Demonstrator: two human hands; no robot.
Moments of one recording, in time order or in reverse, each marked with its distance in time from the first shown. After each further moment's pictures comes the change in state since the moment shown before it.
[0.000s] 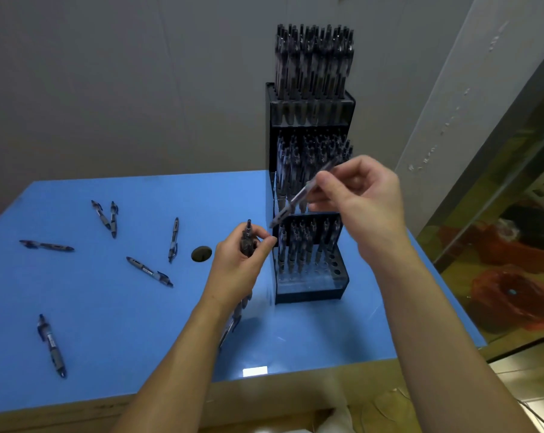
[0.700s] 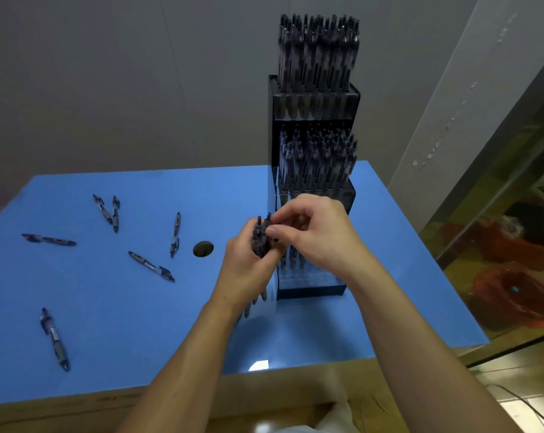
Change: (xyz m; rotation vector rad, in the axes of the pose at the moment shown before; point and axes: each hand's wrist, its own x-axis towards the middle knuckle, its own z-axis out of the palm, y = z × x) left_hand -0.008 0.008 0.011 0.050 -0.013 0.057; right_hand -0.012 0.029 0.028 -0.579 -0.353 -0.044
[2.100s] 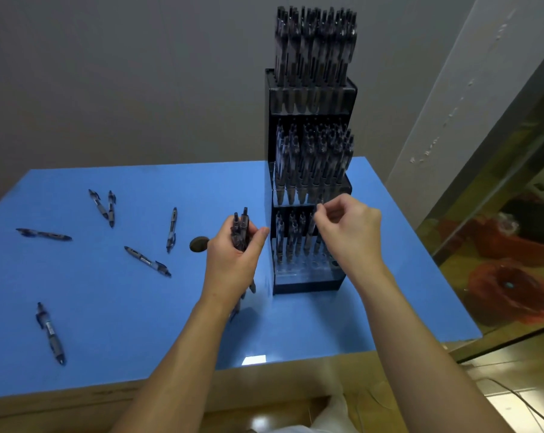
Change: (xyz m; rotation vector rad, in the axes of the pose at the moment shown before) left_hand -0.005 -0.004 -0.005 -0.007 0.199 -0.054; right_hand 0.000 0.051 -0.005 -0.134 0.451 0.156
